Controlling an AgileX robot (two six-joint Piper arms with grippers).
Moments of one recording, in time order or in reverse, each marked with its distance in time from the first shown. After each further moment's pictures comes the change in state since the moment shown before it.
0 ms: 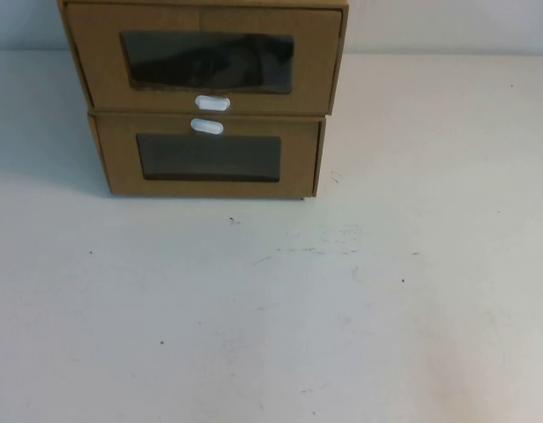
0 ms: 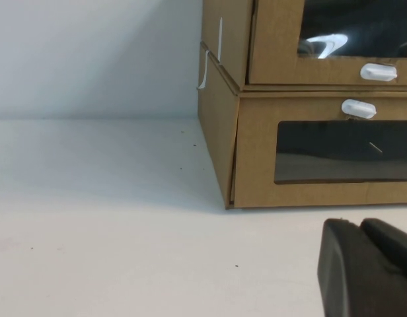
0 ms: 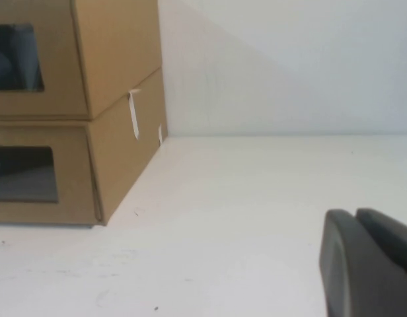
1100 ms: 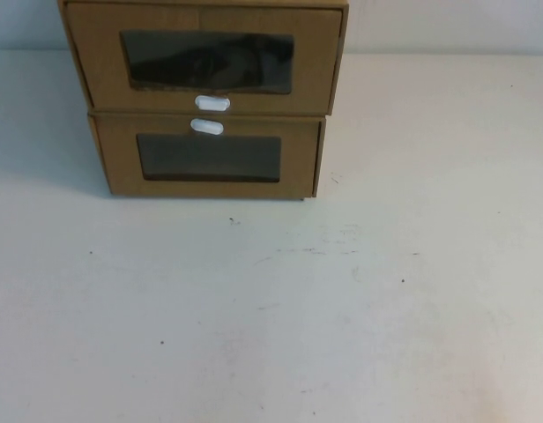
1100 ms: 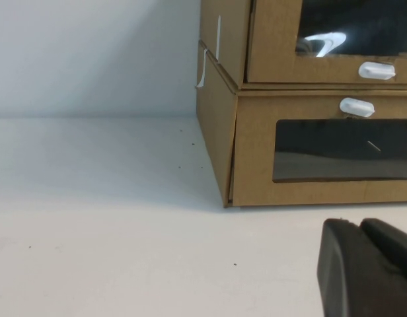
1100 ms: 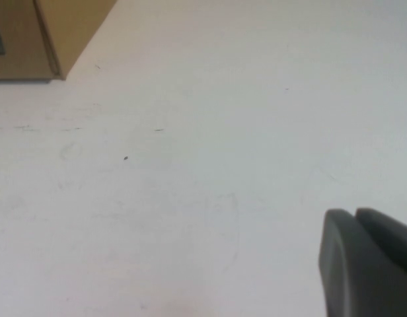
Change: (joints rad) right arm -0.110 -0.002 0.008 0.584 0.316 -0.575; left arm 0.000 0.000 0.000 0.000 0.005 0.000
